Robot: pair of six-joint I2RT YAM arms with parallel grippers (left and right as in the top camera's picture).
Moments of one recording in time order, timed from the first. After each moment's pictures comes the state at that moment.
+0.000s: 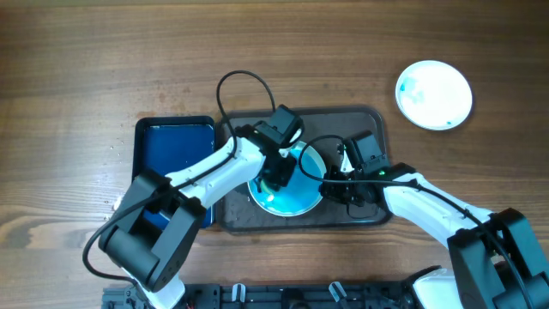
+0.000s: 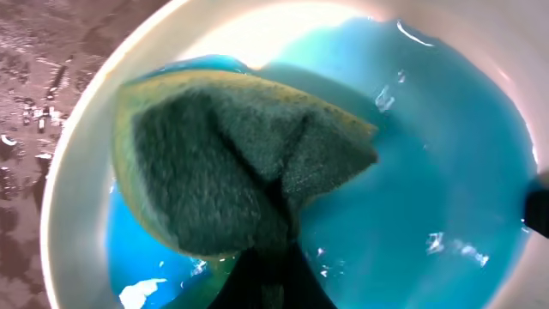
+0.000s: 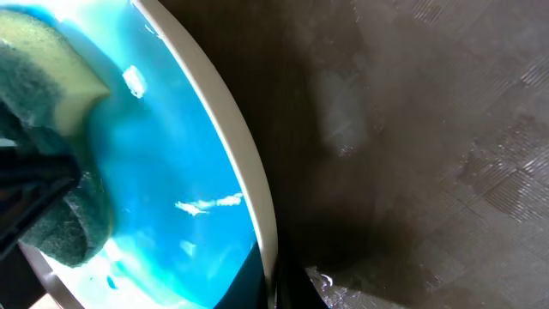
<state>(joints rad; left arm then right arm) -0.66 1.83 1.10 -0.64 0.07 -0.20 0.42 1.54 0.61 -0.28 -0.38 0.71</state>
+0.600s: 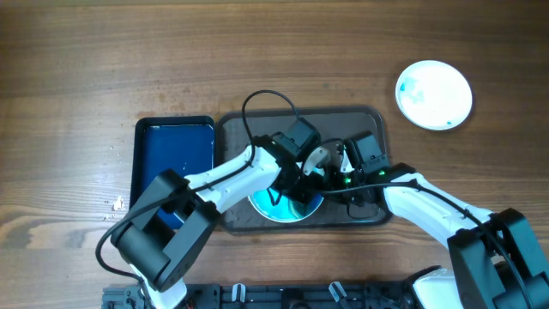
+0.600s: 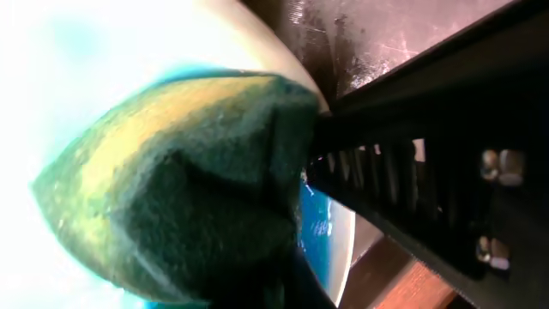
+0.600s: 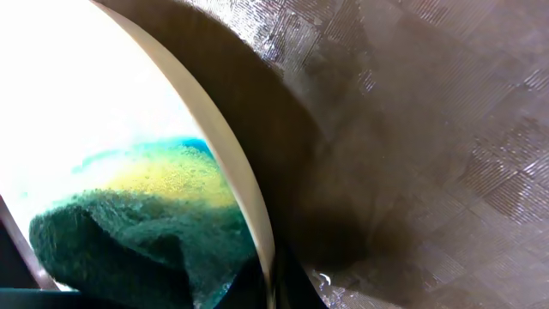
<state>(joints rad) -0.75 1.87 1.10 -0.61 0.40 -0.20 0.42 1.54 0.61 -0.28 -0.37 0.69</state>
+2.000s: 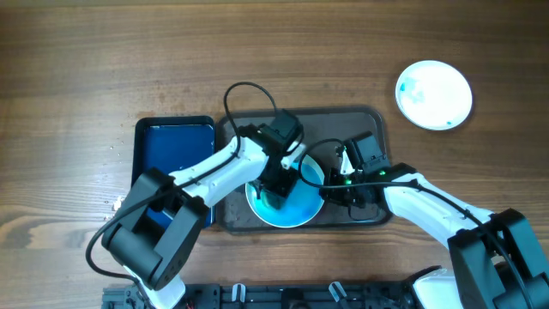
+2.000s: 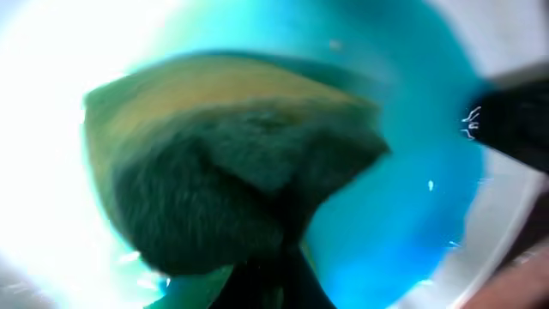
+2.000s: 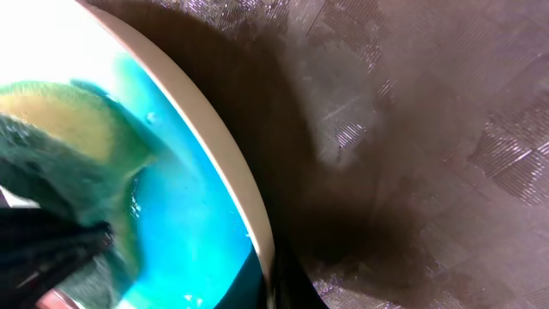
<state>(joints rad) -0.68 1.85 1.11 -0.76 0.25 -0.15 0.41 1.54 0.61 -0.31 -0.40 0.66</state>
